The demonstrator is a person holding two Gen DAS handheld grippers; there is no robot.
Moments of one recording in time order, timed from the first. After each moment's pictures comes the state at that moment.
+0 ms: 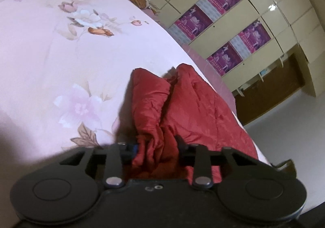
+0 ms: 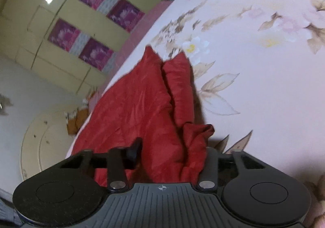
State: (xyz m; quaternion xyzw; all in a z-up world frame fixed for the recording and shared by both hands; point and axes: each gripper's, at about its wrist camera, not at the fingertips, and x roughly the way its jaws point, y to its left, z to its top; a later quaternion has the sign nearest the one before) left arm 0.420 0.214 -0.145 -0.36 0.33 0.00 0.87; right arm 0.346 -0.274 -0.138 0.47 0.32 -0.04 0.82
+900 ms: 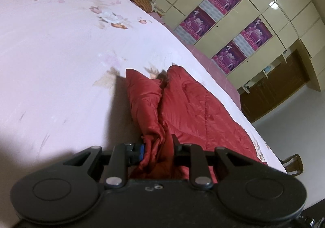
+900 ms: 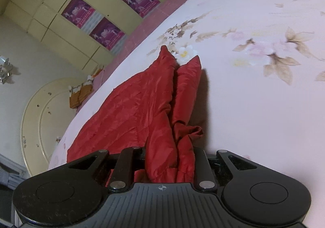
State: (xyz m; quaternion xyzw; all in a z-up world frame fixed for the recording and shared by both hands) left arm 0.284 0.168 -0.109 -0.35 0.33 0.03 0.88; right arm 0.260 -0.306 -0.098 0.41 0.35 0.00 0.84
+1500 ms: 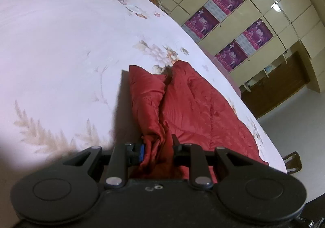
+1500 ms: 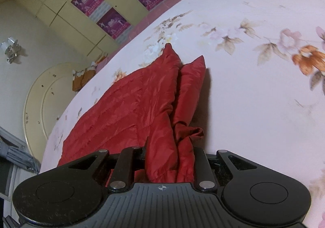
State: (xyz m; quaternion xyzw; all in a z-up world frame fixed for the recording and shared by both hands) left arm 0.184 0.163 -0.116 -0.36 0.34 0.04 0.87; right arm 0.157 -0.319 -0.101 0.38 0.37 0.03 0.85
